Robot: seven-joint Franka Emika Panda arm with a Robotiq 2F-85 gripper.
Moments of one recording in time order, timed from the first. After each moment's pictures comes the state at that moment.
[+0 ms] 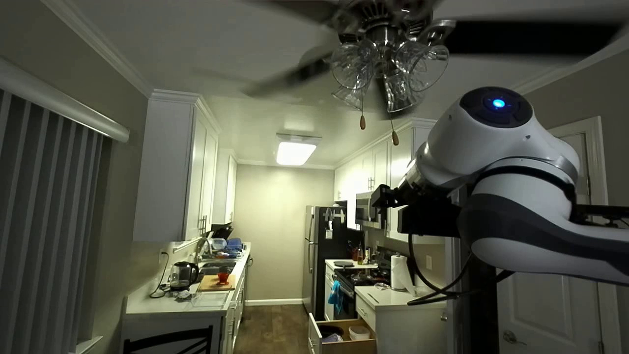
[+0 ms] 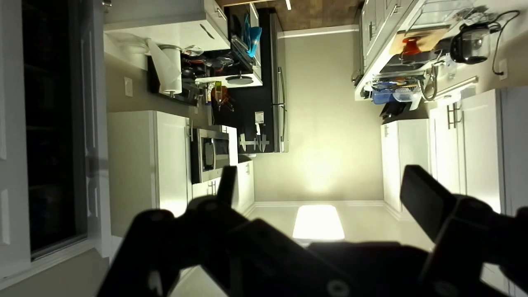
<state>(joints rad) -0.40 -0.81 0.62 -2.07 -0.48 2.23 1.06</state>
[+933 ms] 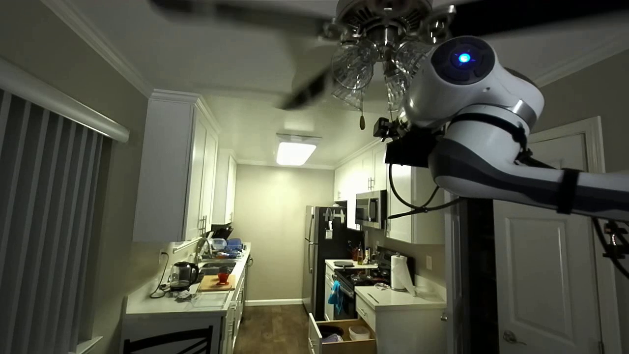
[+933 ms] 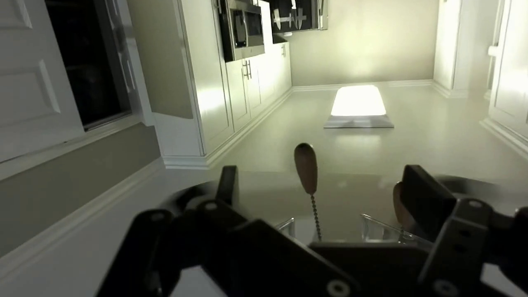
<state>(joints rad) -0.65 -0.65 0.69 -1.68 -0.79 2.23 1.17</state>
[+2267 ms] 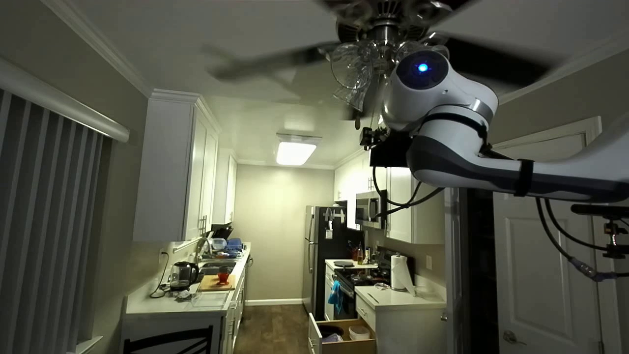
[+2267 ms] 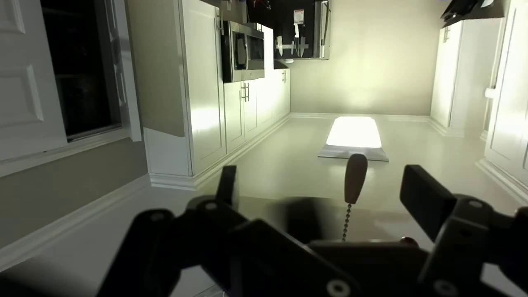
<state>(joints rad) -0.39 -0.32 0.66 -1.48 -1.07 2.02 1.18</state>
